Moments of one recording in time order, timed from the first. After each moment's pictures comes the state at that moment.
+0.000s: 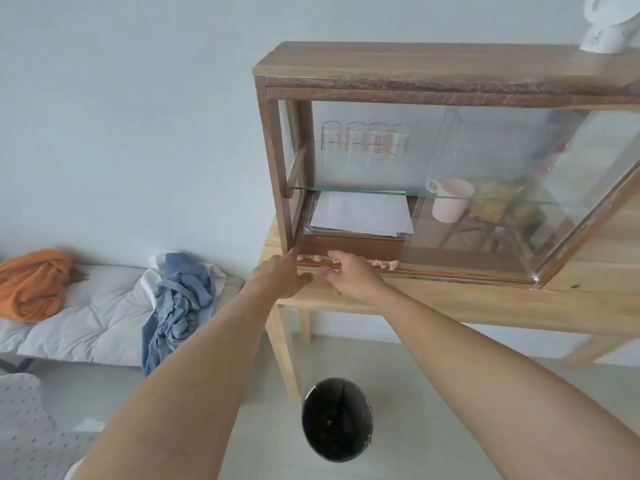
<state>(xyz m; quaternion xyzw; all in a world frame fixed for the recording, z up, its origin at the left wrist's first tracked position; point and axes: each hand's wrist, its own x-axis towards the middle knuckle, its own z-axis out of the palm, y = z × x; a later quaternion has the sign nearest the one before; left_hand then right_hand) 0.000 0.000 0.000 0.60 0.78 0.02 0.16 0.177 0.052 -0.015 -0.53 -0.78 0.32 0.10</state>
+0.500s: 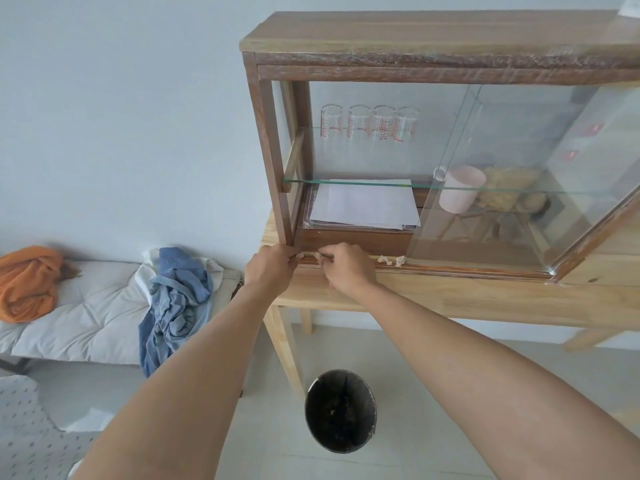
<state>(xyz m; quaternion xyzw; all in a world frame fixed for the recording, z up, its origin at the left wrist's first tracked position) -0.020 0.013 -0.022 0.59 0.79 0.15 0.12 0.149 0.067 -0.038 -0.55 -0.77 0.25 0.19</state>
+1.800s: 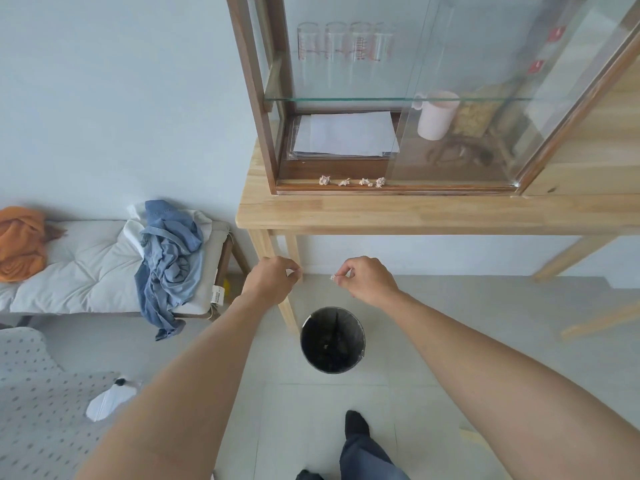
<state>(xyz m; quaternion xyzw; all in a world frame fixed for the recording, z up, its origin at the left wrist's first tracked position) 0.022 -0.127 -0.102 0.60 0.75 0.13 0.24 0.253 -0.077 -0.112 -0.58 -0.73 0.35 0.08</state>
